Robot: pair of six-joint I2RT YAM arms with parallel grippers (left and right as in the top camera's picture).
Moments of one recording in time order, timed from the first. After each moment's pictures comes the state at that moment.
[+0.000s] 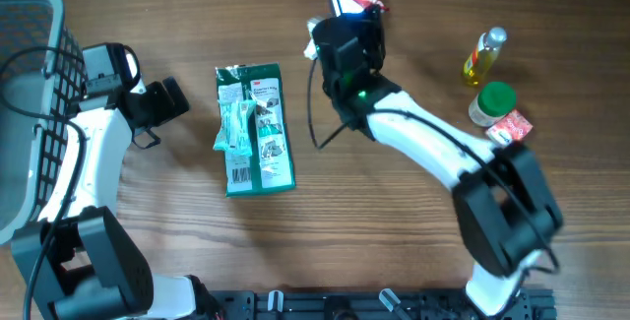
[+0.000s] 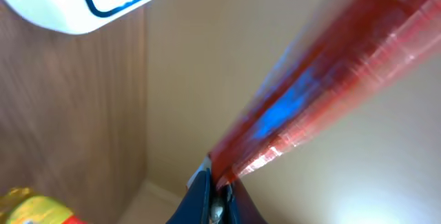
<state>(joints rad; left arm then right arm) 0.24 1.61 1.11 -0.64 0.04 -0.26 0.62 1.91 1.33 0.17 0.94 -1.54</state>
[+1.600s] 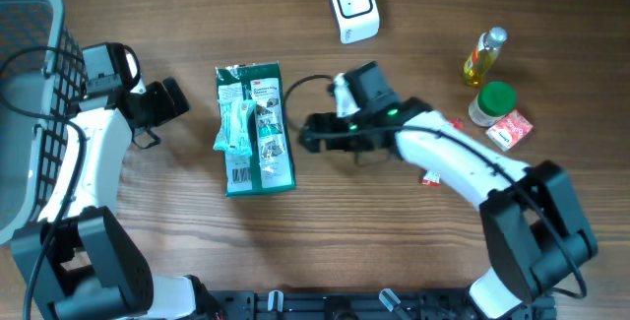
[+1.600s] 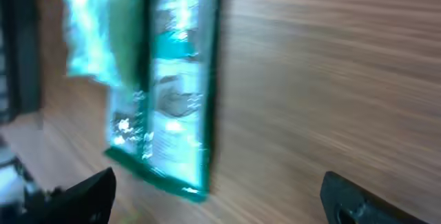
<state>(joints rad) 0.24 1.61 1.11 -0.64 0.04 -0.26 0.59 1.78 1.10 -0.37 -0.44 0.49</state>
